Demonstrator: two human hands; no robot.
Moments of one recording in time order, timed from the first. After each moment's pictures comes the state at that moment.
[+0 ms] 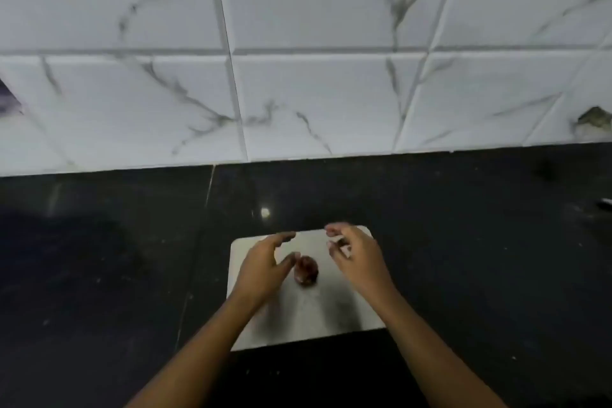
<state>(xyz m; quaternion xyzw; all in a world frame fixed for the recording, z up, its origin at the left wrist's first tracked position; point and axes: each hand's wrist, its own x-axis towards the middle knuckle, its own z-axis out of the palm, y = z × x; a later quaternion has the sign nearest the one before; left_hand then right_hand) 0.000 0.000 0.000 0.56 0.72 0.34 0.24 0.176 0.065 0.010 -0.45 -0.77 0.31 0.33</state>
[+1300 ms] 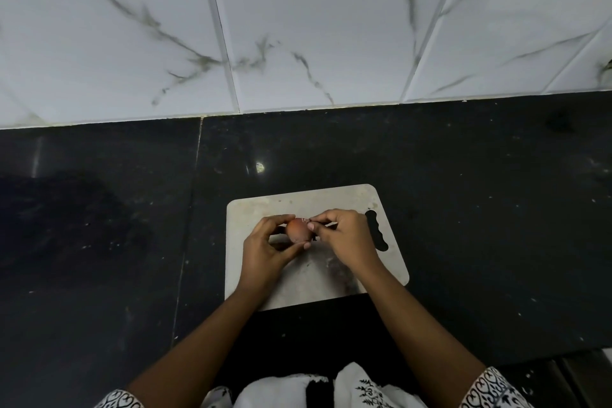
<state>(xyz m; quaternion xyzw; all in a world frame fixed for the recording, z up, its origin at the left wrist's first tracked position) 0.005 -0.010 -0.056 0.49 0.65 0.50 0.30 0.146 0.064 -0.024 -0.52 -0.70 0.41 0.27</state>
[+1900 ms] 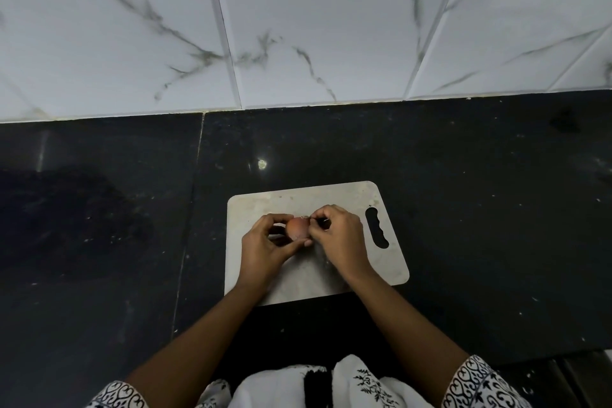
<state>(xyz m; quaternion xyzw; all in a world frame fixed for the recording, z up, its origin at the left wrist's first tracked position) 0.007 -0.012 -0.054 0.45 0.66 0.51 0.32 0.138 0.054 -0.031 -0.52 -0.74 0.30 0.29</state>
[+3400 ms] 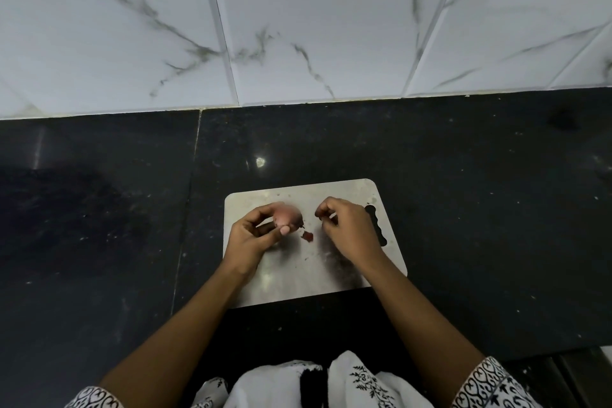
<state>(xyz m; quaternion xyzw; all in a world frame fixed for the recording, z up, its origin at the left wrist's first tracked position) -0.017 -0.007 -0.058 0.33 0.52 0.60 0.51 0.154 0.069 -0.020 -0.51 -0.79 0.29 0.18</state>
